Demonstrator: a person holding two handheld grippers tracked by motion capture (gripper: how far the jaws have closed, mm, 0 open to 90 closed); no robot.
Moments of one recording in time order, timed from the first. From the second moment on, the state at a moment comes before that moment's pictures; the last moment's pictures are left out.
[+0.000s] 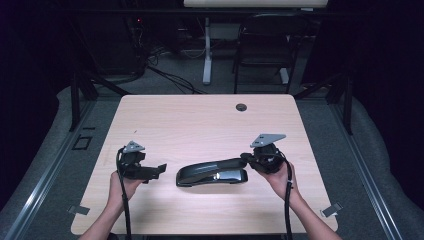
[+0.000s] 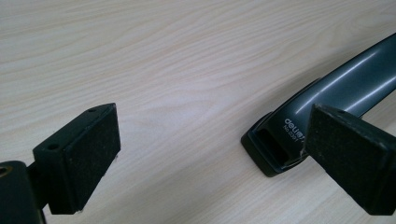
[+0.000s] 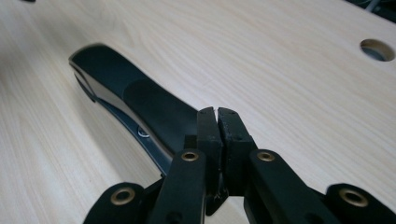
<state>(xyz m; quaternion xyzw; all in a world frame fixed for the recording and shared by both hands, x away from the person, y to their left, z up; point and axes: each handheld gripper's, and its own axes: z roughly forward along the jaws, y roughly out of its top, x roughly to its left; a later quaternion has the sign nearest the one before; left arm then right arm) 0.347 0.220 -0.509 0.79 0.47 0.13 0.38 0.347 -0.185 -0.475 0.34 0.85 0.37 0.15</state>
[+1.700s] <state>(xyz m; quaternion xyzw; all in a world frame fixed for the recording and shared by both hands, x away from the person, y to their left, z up) 0.349 0.217 -0.511 0.79 0.46 0.12 0.39 0.356 -0.181 -0.500 0.35 0.87 0.32 0.13</state>
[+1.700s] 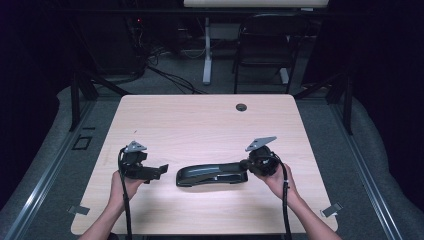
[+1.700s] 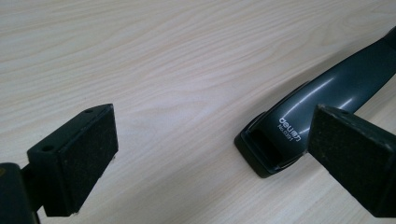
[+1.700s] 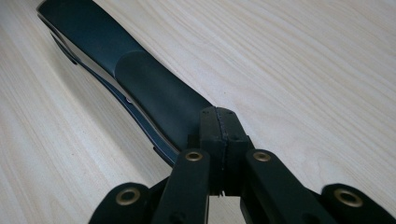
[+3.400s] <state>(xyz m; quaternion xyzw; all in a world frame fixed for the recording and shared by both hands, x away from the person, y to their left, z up) 0.350 0.213 -0.512 0.80 0.45 0.11 0.38 0.339 -0.226 -0.481 0.35 0.88 0.30 0.11</state>
